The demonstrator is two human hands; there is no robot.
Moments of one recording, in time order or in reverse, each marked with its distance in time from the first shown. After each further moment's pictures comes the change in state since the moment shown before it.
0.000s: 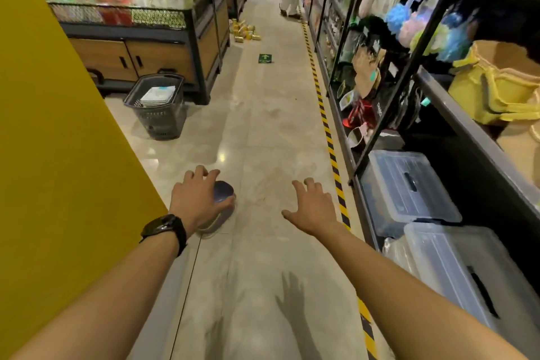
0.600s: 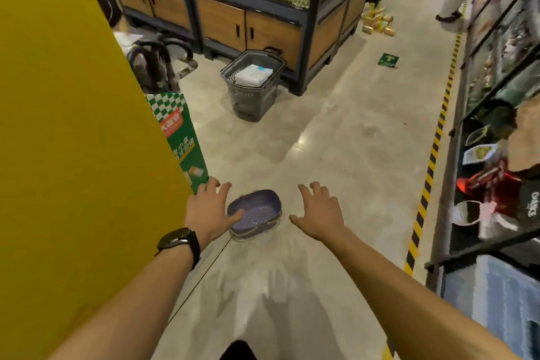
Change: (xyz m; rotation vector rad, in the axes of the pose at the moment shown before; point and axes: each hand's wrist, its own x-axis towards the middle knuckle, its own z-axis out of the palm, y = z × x) left_hand 0.164 -0.050 0.066 -0.004 -0.103 -0.487; right_hand 0.308 -0.059 0.010 -0.113 -0.166 -0.496
